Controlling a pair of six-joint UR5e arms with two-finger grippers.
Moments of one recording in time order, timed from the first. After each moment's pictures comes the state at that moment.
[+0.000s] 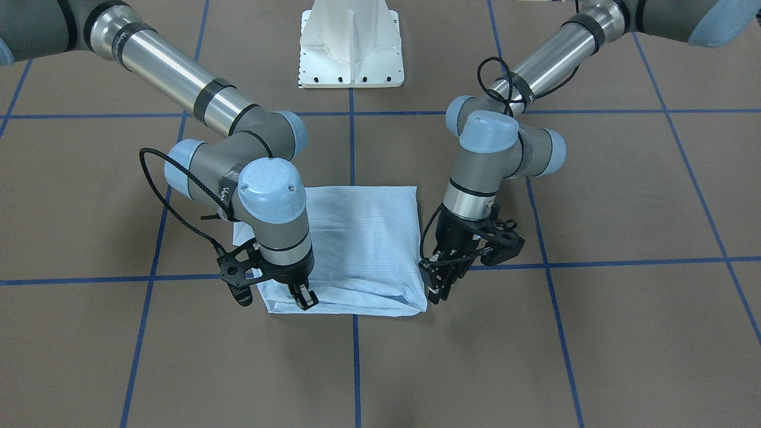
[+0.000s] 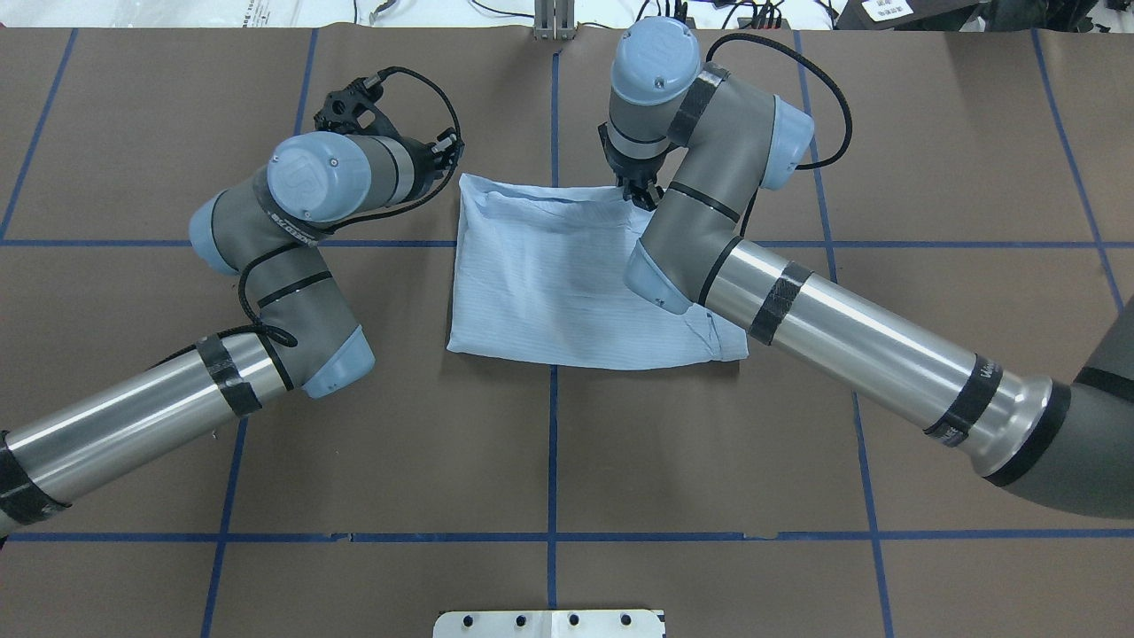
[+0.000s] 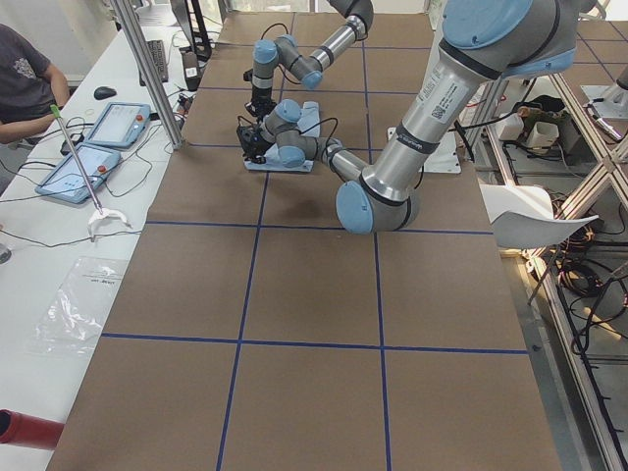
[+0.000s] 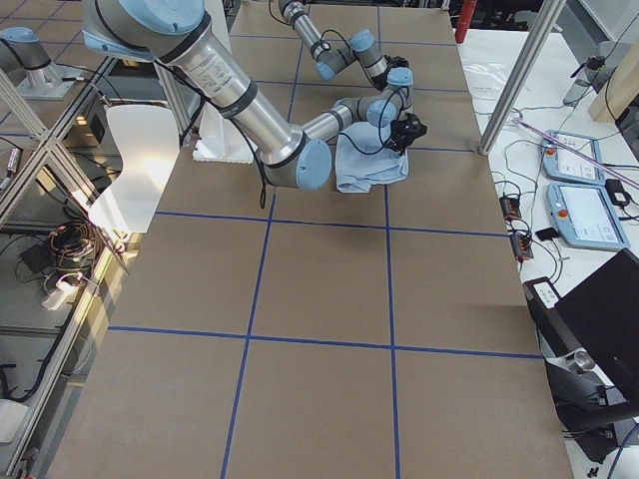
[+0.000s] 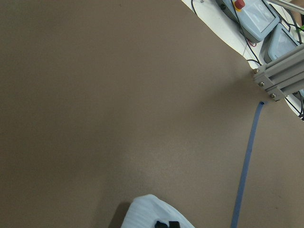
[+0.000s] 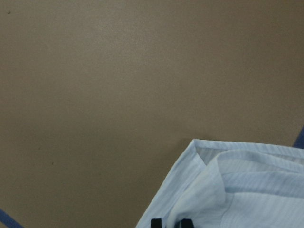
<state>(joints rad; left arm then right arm) -0.70 -2.27 -1.25 -2.34 -1.55 -1.70 0.74 -0.64 1.09 -1.30 1.87 2.08</state>
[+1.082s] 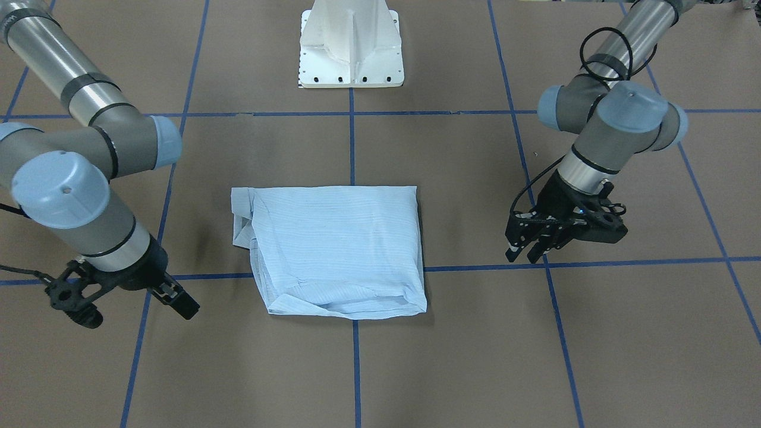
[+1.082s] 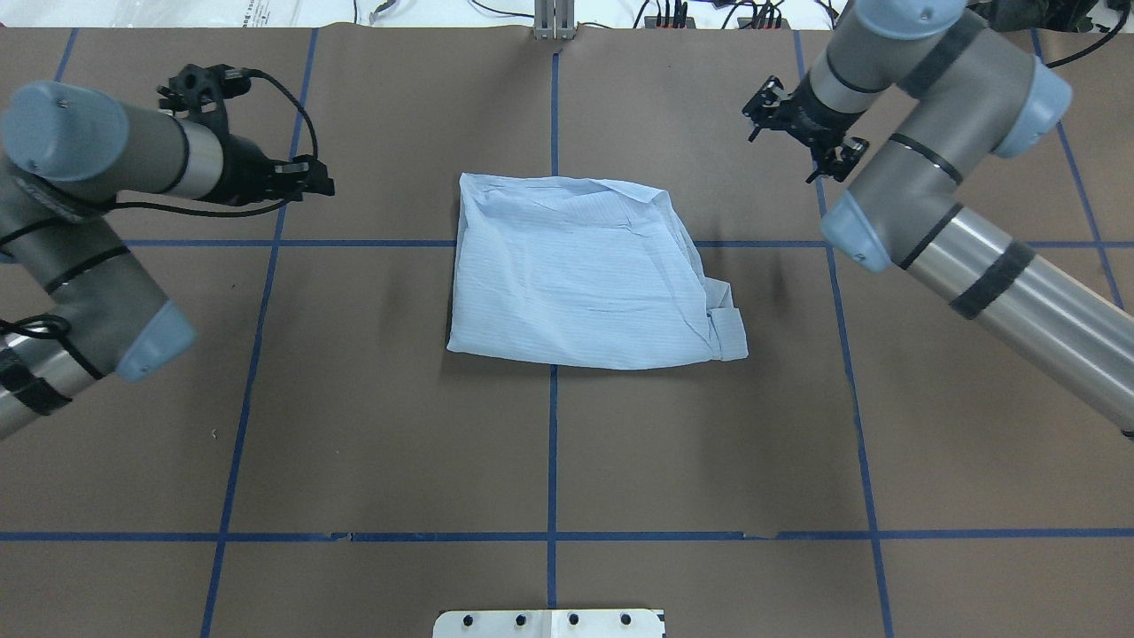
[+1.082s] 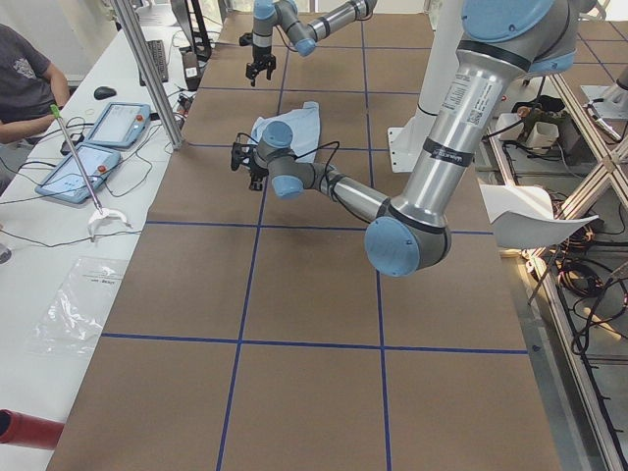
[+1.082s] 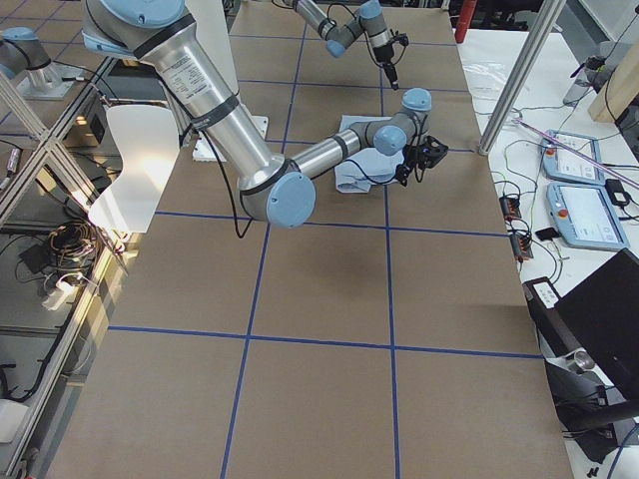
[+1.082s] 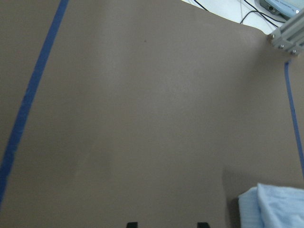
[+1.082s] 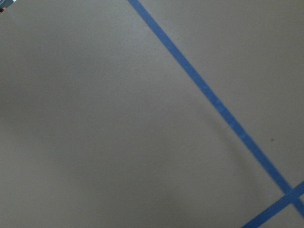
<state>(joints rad) -0.89 -1.92 -1.55 -2.33 -1.98 -1.10 0.96 -1.00 1.41 -1.31 2.08 1.48</state>
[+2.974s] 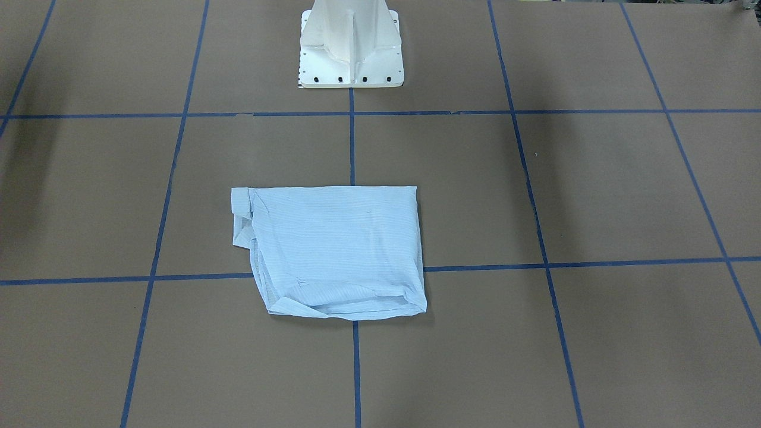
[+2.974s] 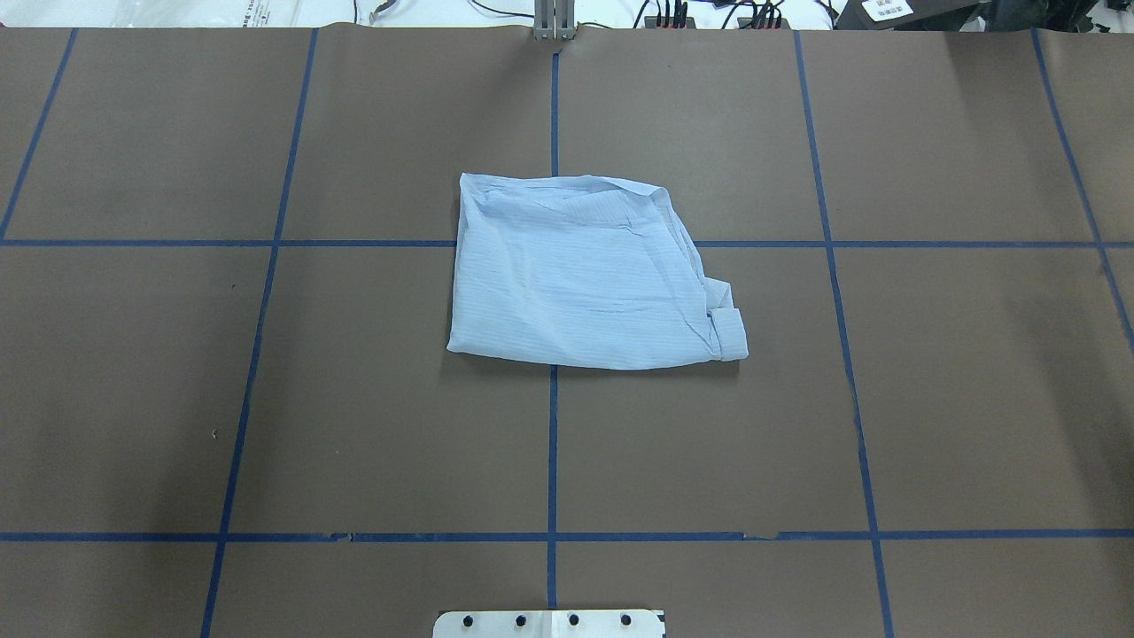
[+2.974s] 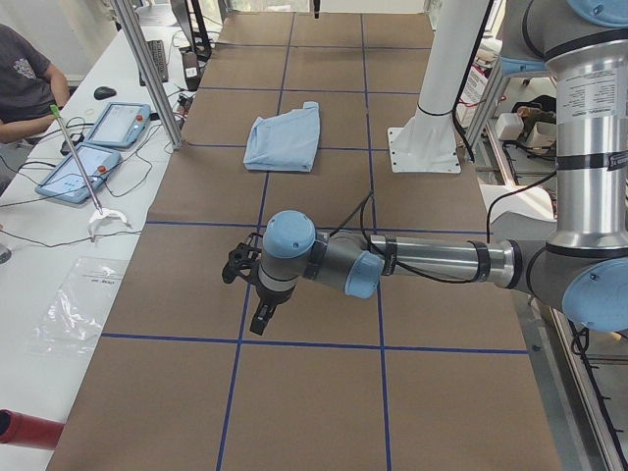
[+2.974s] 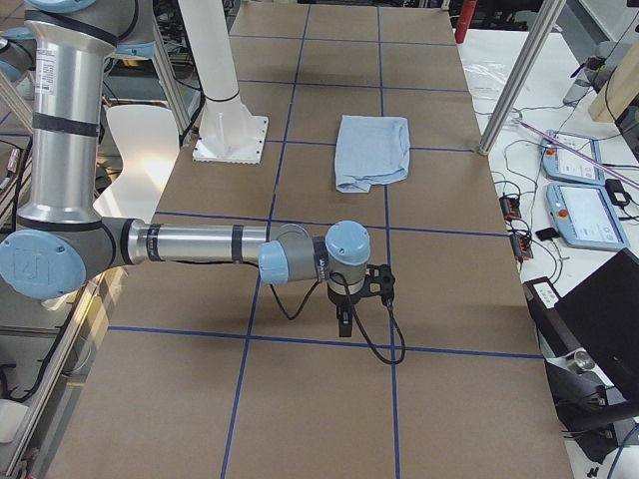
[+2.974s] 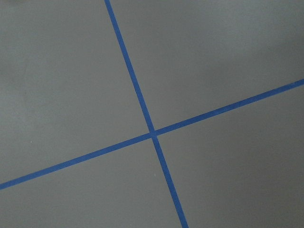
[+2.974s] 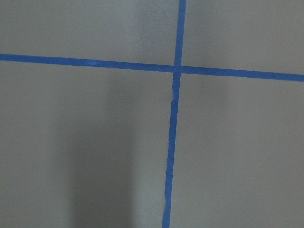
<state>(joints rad) -1.59 -1.45 -1.77 -1.79 -2.32 0.09 1.48 -1.72 1.71 -1.42 2.33 0.11</state>
